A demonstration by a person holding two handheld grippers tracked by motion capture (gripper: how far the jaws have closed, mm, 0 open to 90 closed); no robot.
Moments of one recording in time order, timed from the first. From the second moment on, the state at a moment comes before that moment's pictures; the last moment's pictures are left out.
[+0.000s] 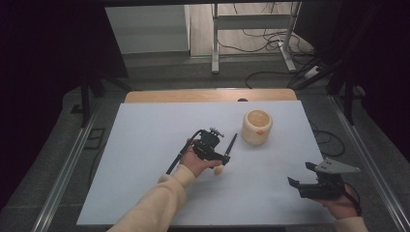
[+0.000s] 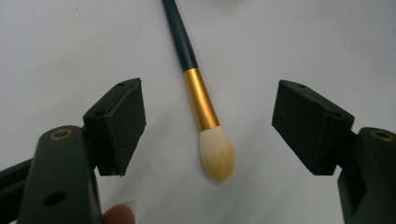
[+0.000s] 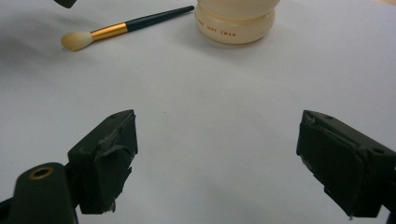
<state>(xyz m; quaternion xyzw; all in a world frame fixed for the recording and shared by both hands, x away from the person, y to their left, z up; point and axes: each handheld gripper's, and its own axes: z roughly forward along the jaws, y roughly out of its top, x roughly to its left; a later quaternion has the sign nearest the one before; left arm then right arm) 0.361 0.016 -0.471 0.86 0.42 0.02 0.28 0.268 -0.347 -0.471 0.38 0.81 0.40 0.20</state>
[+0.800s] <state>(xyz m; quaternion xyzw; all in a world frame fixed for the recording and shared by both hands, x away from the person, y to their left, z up) 0.372 -0.002 -0.477 0.87 0.42 0.03 0.26 0.268 -0.348 -0.472 0.38 0.81 0.39 0.20</state>
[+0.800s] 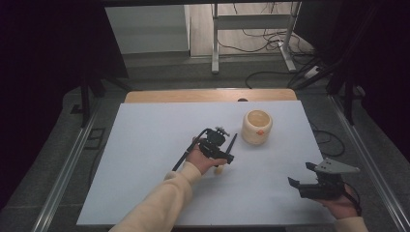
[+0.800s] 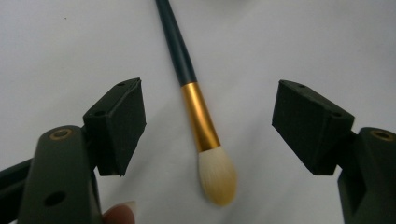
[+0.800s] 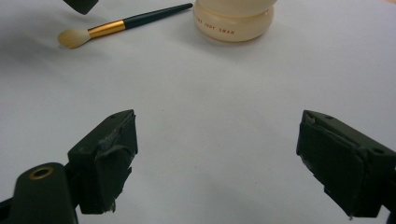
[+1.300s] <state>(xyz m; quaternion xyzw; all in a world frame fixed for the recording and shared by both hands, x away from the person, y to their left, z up) 0.387 -0.006 -0.490 0.87 0.44 0.02 0.24 0.269 -0.348 -0.473 0.38 0.81 0.39 0.20</state>
